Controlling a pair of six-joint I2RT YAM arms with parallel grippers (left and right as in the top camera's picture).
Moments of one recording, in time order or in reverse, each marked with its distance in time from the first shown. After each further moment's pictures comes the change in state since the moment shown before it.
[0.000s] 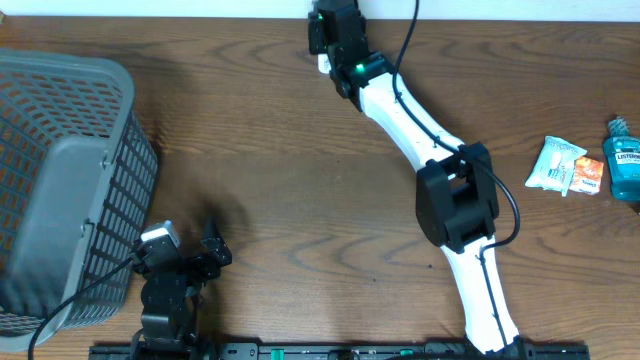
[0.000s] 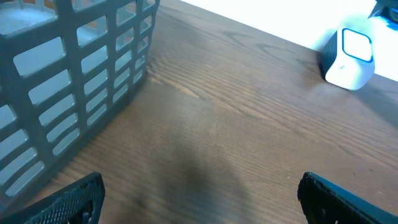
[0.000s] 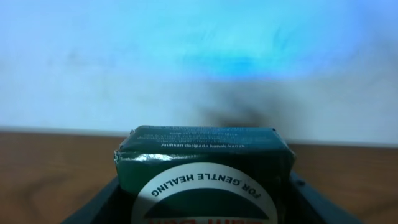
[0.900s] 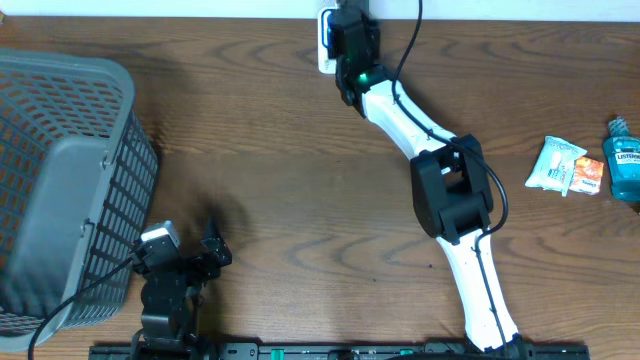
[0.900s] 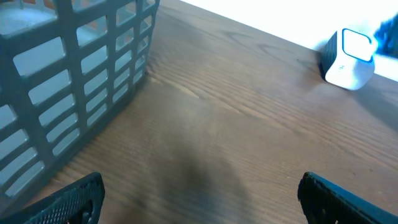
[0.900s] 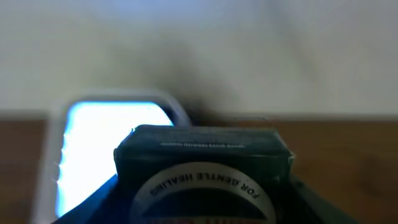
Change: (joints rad) left arm 0.000 0.000 0.000 0.000 0.000 0.000; right arm -0.029 0.079 -0.031 -0.030 0.253 -0.080
